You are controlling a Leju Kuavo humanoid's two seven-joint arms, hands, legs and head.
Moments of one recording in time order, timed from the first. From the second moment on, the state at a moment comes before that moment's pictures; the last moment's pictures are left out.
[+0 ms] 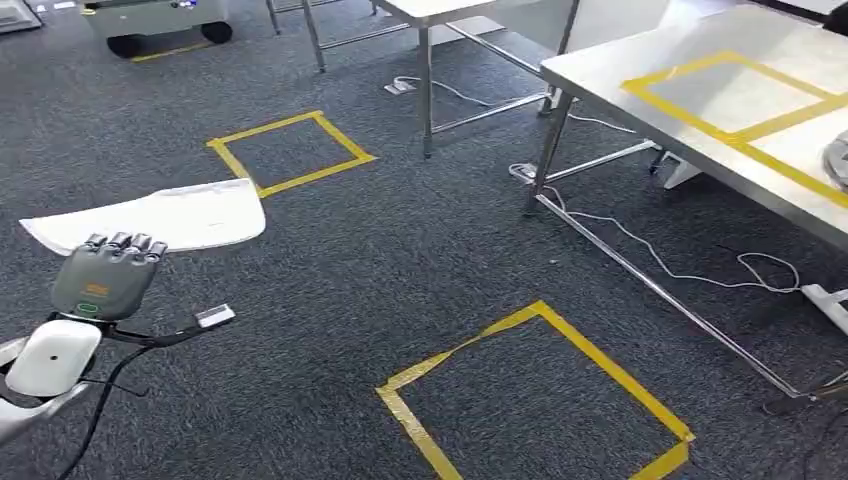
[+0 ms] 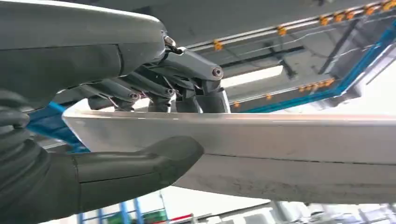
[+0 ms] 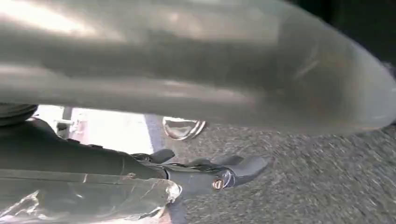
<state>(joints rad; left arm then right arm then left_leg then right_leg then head) 0.11 0.77 -0.49 -1.61 -1.57 0.56 0.59 -0.06 0.06 0.81 -0.14 -0.79 -0.43 0.00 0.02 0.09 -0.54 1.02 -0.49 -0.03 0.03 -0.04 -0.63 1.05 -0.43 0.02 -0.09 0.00</state>
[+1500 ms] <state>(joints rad) -0.07 0.67 -0.57 -1.46 -1.57 0.55 0.57 -0.06 0.07 0.81 -0.13 -0.88 -0.45 0.00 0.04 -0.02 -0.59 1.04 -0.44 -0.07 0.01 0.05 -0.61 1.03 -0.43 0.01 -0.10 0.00</state>
